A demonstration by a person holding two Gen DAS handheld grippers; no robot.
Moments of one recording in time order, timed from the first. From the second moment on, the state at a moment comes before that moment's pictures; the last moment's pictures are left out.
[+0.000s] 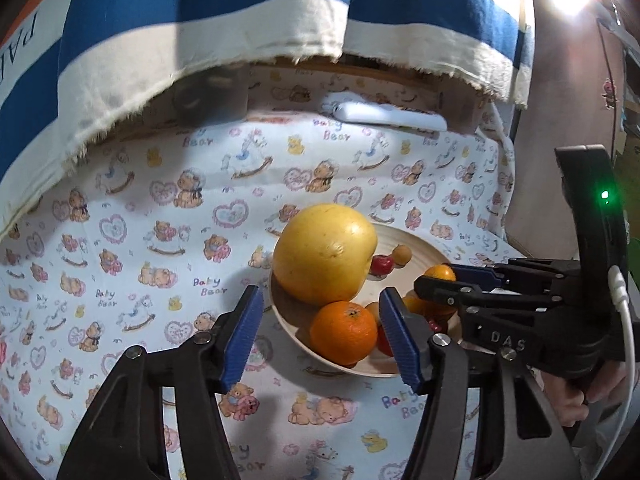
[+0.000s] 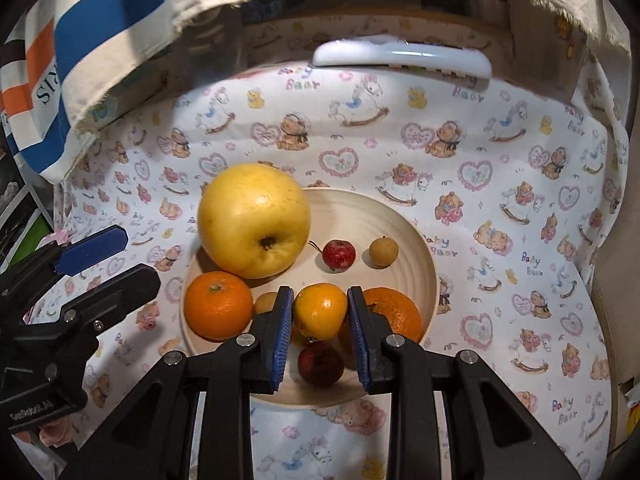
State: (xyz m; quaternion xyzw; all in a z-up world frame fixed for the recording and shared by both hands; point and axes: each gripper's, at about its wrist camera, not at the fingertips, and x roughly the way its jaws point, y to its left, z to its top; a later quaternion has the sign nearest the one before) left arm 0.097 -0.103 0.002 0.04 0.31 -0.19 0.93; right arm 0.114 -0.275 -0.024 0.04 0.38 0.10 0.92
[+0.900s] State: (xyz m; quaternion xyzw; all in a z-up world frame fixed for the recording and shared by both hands) left arm 0.031 -0.052 0.022 0.01 0.14 -0.15 0.98; right arm 0.017 -0.280 0.009 0.04 0.14 0.05 0.99
